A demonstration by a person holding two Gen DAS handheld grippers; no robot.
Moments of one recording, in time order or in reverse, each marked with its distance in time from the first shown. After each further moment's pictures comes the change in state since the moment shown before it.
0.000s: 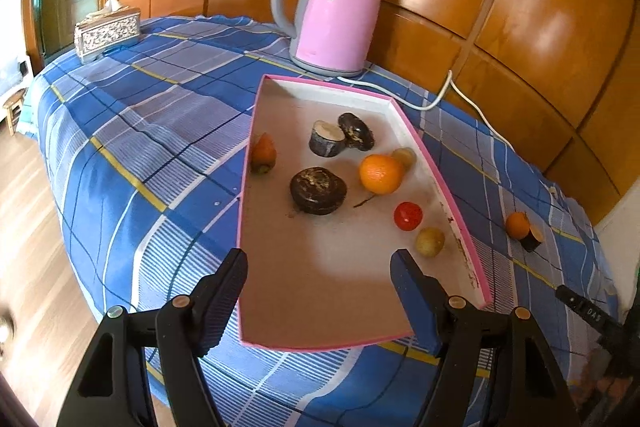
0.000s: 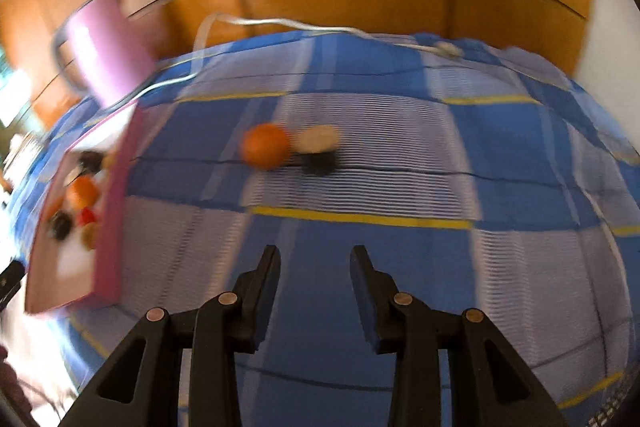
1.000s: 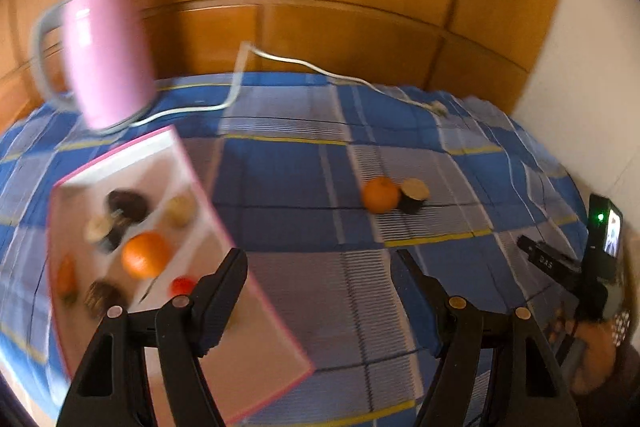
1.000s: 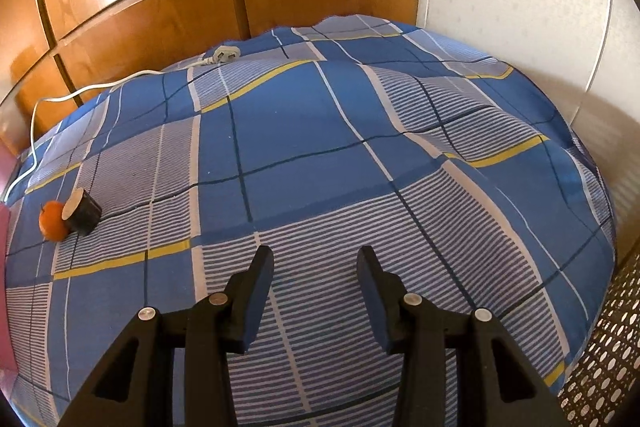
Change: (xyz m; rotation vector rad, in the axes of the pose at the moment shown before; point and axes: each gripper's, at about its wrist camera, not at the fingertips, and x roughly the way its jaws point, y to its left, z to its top) left arm 0.037 -0.170 0.029 0.500 0.115 -0.297; right arm -0.003 -0.131 -0.017 0.316 -0.069 -0.324
